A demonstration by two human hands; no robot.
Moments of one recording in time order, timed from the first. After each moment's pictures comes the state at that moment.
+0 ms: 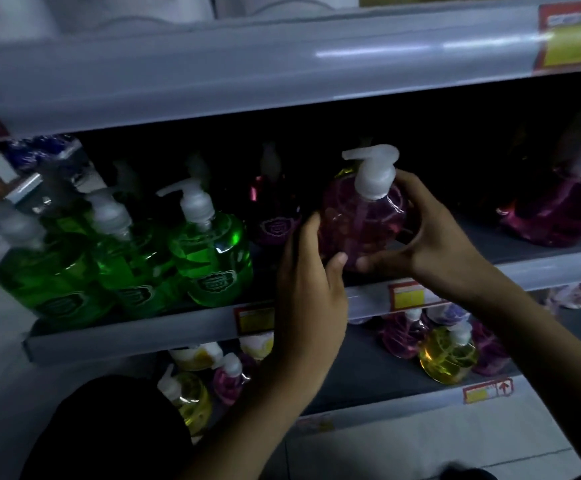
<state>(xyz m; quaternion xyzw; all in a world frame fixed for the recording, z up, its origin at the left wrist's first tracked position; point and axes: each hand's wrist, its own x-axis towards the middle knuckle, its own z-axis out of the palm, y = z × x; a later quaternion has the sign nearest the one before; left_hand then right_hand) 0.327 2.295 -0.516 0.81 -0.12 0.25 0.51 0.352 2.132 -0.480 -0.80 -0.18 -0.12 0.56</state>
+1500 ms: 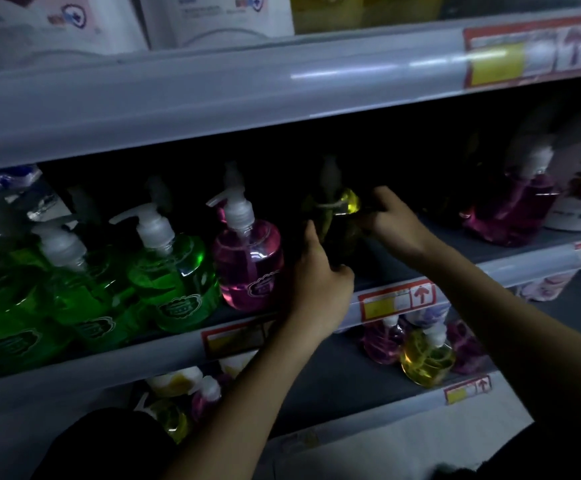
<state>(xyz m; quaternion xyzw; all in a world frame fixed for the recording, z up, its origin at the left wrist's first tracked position) 0.367 2.257 -0.513 0.84 -0.10 0.02 0.53 0.403 2.107 -0.486 -0.83 -0.04 -0.11 0.54</state>
